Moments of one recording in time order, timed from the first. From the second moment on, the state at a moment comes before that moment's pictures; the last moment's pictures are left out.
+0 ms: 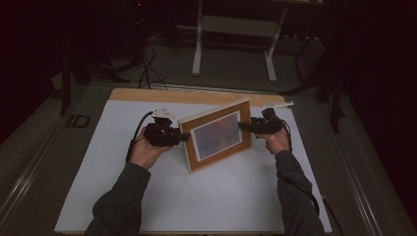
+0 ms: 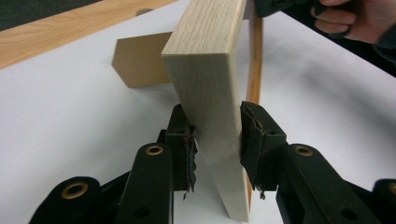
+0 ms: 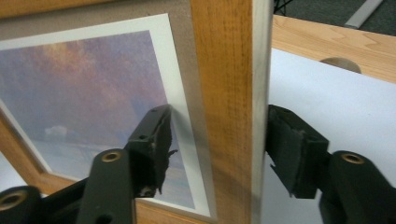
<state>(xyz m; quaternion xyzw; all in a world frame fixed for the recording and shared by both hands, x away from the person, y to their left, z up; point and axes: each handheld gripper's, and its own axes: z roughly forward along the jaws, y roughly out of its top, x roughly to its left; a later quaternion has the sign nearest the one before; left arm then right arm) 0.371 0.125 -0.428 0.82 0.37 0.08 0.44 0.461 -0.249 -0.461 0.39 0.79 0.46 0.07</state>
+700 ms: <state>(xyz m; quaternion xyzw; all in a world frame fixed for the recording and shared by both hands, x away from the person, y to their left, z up) 0.394 0.141 -0.436 0.79 0.39 0.07 0.47 0.425 -0.247 -0.459 0.40 0.80 0.44 0.11</state>
